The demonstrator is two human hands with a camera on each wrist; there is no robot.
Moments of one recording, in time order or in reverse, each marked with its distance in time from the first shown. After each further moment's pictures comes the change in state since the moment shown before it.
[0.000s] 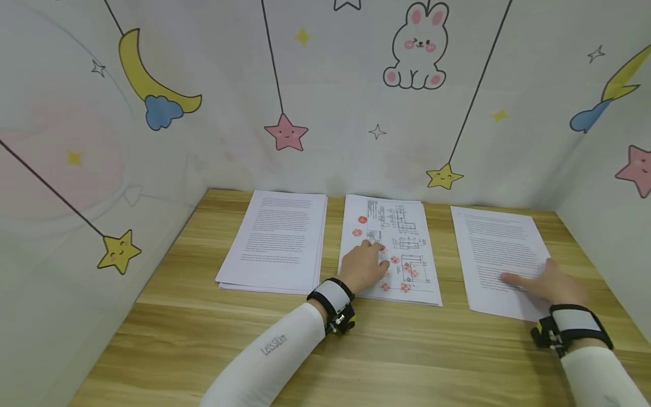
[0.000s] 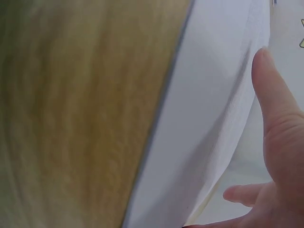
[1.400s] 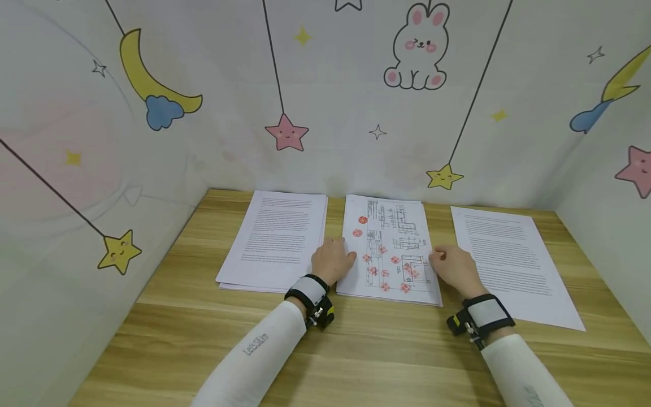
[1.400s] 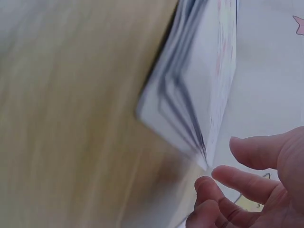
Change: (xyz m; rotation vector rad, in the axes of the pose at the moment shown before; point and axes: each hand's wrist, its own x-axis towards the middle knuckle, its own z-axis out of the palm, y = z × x) left_hand 0.003 -0.056 -0.007 -0.072 0.085 -0.258; right_hand -0.044 -0.162 0.047 0.221 0.118 -0.416
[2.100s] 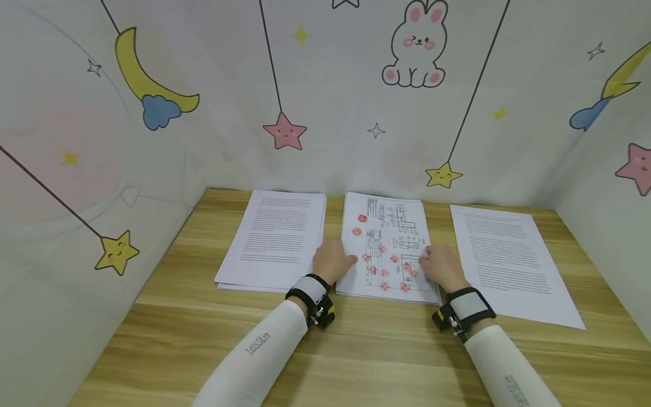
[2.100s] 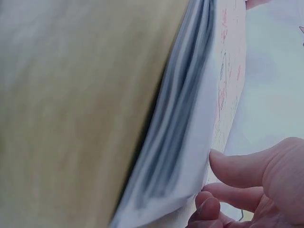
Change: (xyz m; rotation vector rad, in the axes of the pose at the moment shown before) left_hand 0.006 -0.002 0.008 -0.064 0.001 -0.011; right_hand 0.008 -0.020 0.016 -0.056 -0.064 0.035
